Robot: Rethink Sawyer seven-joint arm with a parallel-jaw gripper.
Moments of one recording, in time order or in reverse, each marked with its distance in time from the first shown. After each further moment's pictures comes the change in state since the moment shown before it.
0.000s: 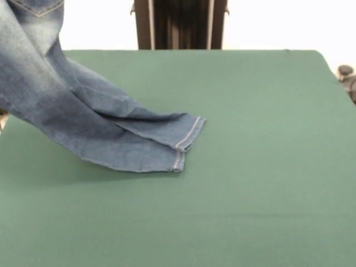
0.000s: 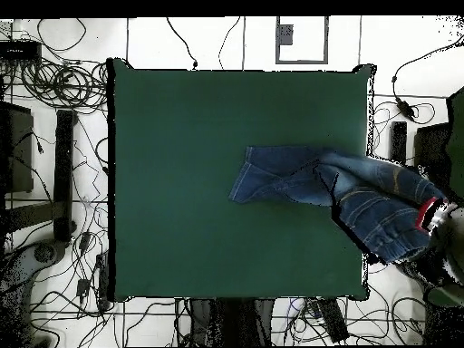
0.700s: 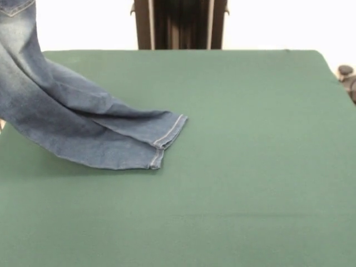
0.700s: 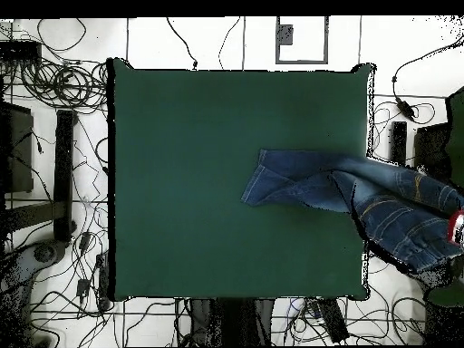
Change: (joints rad) arm -0.151 -0.001 0.116 -0.001 -0.046 -0.001 -0.220
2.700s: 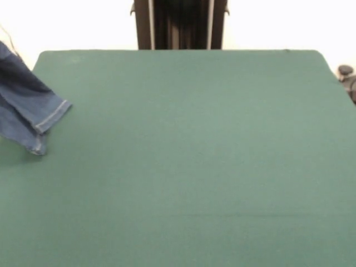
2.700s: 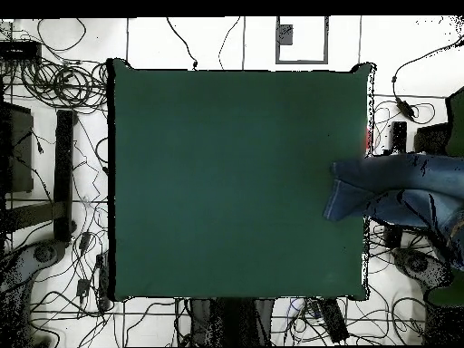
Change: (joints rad) arm -0.036 -0.105 0.077 -0.240 -0.183 0.150 -0.296
